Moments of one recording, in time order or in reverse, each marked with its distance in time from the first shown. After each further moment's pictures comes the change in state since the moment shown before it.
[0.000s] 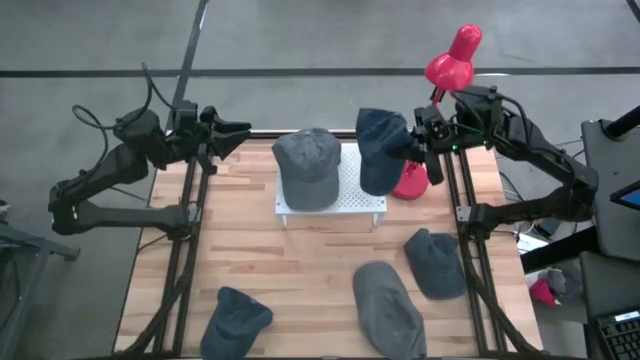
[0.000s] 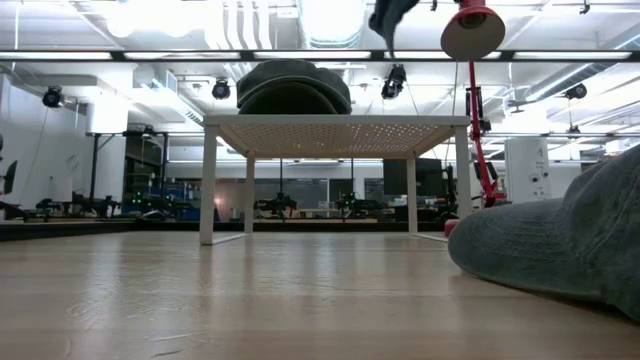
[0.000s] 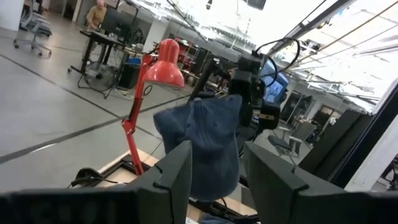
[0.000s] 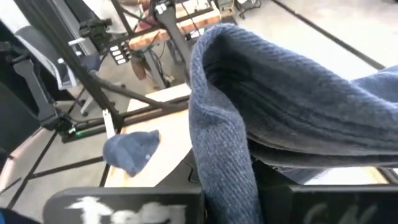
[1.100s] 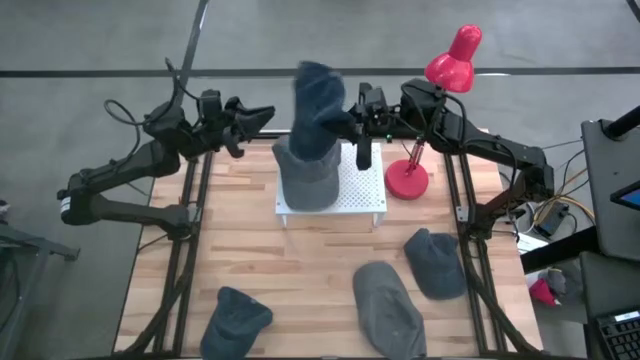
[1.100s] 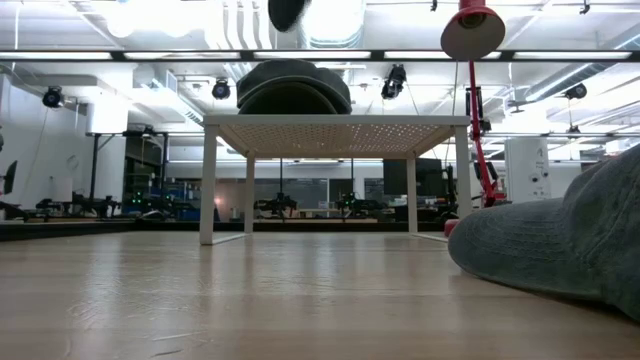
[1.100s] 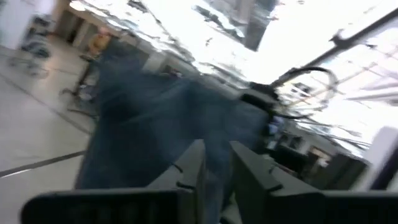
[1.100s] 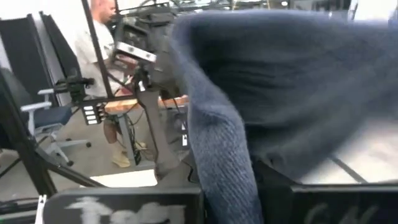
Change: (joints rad) left arm 0.000 0.186 0.000 0.350 -0.044 -0.095; right arm 0.127 0.400 0.219 0.518 0.232 -0.064
